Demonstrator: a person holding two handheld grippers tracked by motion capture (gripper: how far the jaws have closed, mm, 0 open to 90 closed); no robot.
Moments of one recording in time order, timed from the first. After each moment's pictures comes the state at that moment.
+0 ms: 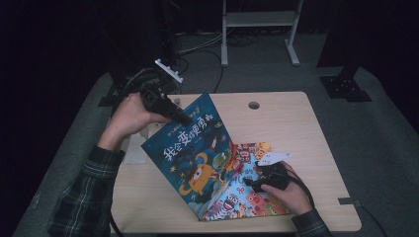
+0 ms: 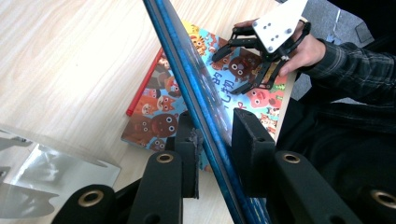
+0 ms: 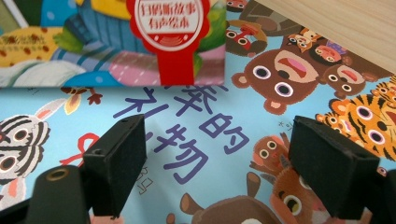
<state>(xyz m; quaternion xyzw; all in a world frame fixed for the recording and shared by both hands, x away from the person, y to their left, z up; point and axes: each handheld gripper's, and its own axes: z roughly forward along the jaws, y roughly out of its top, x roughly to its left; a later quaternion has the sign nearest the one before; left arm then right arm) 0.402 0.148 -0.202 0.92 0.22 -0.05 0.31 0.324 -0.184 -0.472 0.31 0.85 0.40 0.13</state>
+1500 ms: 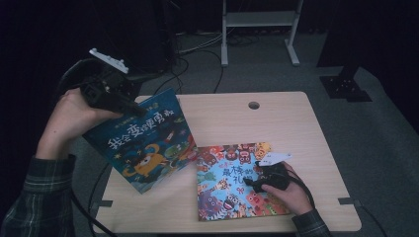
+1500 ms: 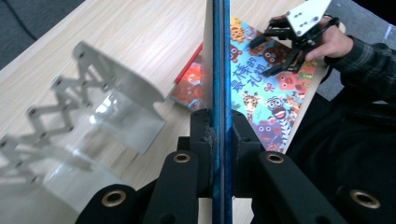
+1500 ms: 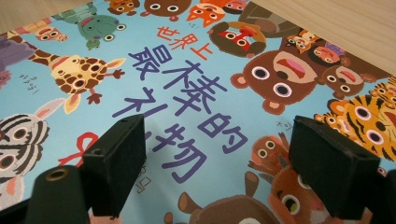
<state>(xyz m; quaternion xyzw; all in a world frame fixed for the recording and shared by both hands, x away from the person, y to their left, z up) 0.361 0.250 -0.156 0.91 0.29 0.03 0.31 0.324 -0.186 -0.474 0.31 0.85 0.41 0.13</state>
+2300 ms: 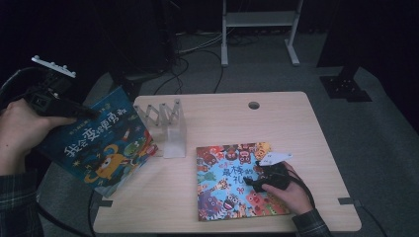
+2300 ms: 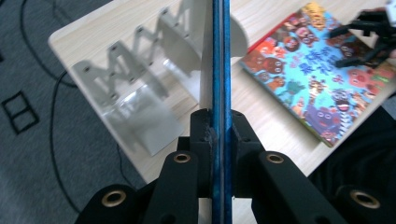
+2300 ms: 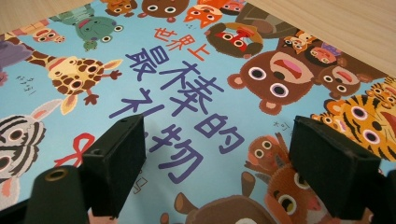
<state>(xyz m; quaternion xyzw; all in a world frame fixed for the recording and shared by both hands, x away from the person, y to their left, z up) 0.346 0.342 -0.160 0.86 0.42 0.10 0.26 0.325 -0.188 -0.474 0.31 0.85 0.41 0.13</state>
